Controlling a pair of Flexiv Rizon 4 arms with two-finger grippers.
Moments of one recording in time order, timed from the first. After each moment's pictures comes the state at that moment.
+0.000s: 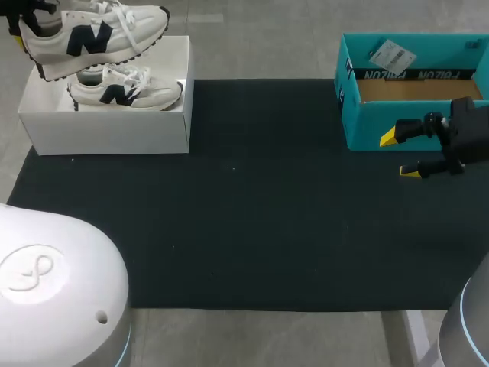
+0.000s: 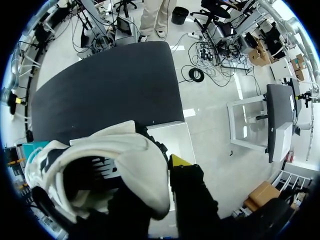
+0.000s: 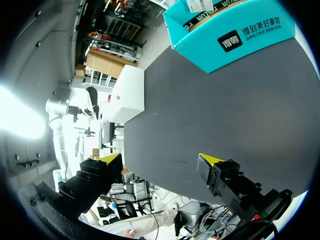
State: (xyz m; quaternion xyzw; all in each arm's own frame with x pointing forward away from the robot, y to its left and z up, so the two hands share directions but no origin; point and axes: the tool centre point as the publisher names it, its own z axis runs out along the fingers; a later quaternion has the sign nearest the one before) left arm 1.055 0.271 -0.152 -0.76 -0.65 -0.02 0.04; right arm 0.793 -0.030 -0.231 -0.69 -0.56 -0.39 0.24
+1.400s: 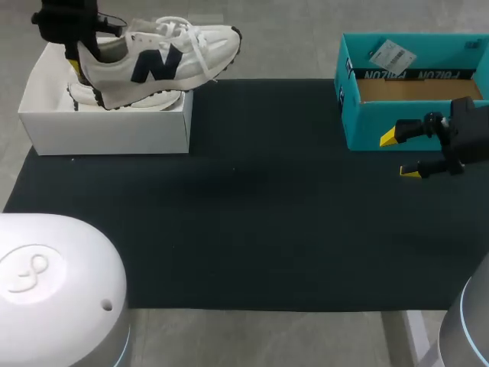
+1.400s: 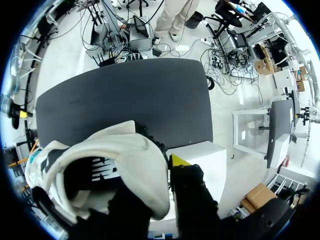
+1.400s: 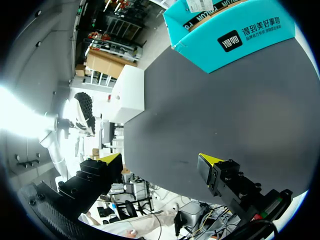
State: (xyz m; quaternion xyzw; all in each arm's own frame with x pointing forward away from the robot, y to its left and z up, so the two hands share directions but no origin) left arm 0.934 0.121 -0.130 -0.75 -0.66 -0.04 0.03; right arm 0.793 -0.030 -0.231 -0.69 -0.56 -0.39 0.24
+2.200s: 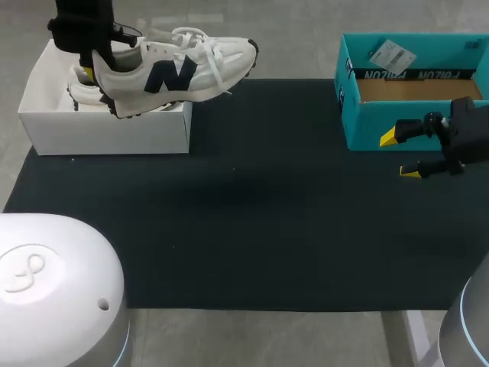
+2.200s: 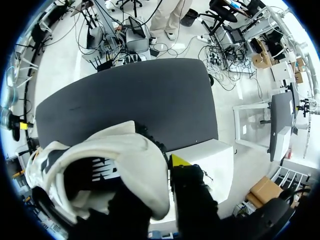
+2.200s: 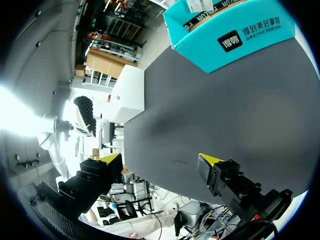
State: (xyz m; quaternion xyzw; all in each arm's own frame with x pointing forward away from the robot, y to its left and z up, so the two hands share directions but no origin) left arm 0.923 0.100 -0.135 -0.77 -0.64 -0.04 0.03; right arm 0.793 -0.030 -0.231 -0.69 -0.56 -0.39 0.24
